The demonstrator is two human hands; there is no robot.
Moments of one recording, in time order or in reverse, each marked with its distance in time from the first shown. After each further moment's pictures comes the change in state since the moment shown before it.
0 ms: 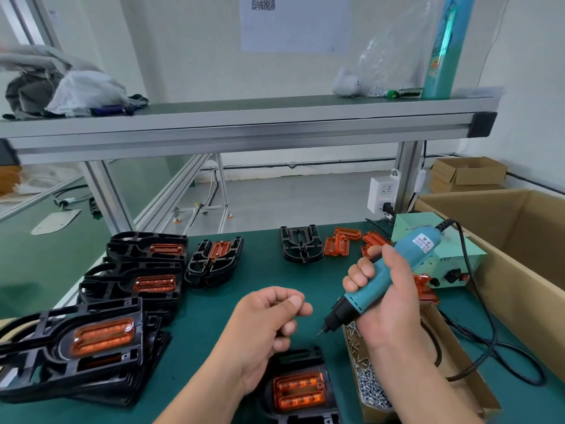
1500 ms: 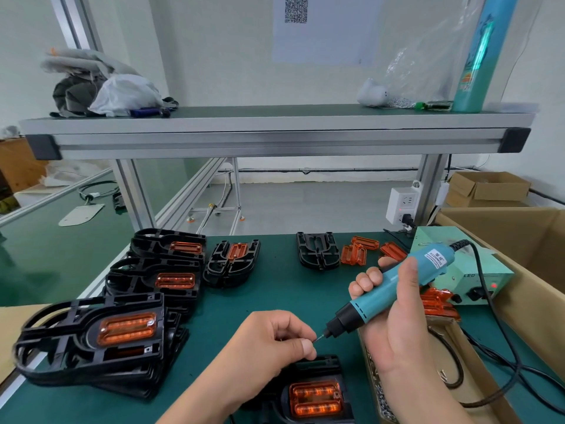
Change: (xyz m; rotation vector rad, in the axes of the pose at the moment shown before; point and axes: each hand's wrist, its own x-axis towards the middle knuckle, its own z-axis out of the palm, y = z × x) left_hand -0.026 0.006 -0.035 0.507 -0.153 0.079; right_hand -0.010 0.016 0.006 -0.019 -0.028 0.003
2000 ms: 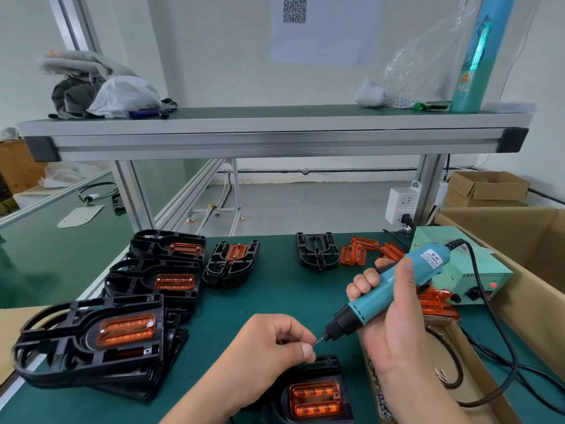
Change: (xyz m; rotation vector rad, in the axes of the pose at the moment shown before) left_hand 0.002 -0.002 0.002 0.116 0.019 0.011; right_hand -0.002 0.000 0.004 -0.012 0.016 0.015
